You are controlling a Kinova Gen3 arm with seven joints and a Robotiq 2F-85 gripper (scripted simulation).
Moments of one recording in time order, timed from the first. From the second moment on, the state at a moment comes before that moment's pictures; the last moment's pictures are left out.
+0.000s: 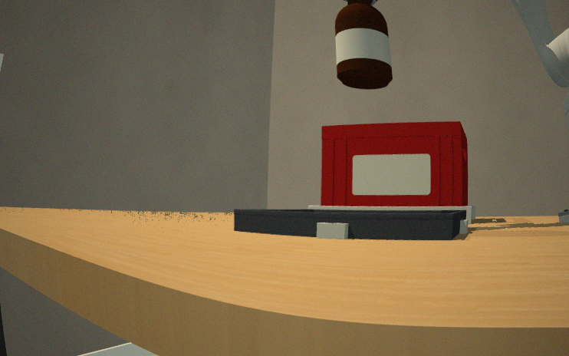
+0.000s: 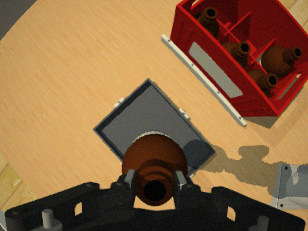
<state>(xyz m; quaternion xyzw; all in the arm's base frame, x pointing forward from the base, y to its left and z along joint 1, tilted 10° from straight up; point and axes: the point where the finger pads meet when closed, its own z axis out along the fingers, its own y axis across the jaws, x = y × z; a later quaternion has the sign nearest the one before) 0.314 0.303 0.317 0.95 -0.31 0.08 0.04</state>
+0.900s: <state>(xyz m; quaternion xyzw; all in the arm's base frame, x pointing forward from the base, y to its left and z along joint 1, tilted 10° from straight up) 0.318 0.302 0.291 0.95 -0.31 0.08 0.03</state>
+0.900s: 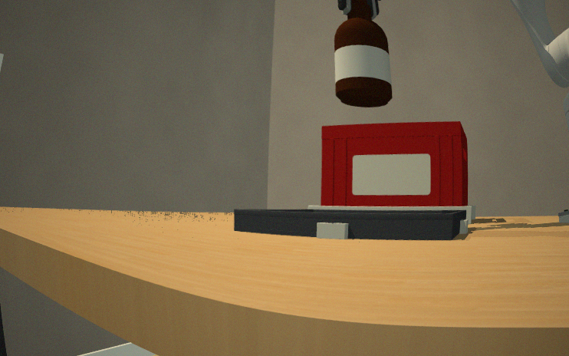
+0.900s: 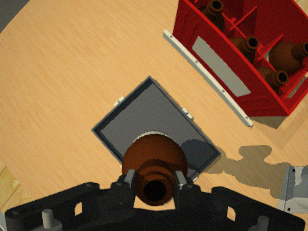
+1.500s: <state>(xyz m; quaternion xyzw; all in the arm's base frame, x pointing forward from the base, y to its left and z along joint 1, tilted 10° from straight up) 0.324 0.297 0.249 0.95 -0.31 0.08 0.03</state>
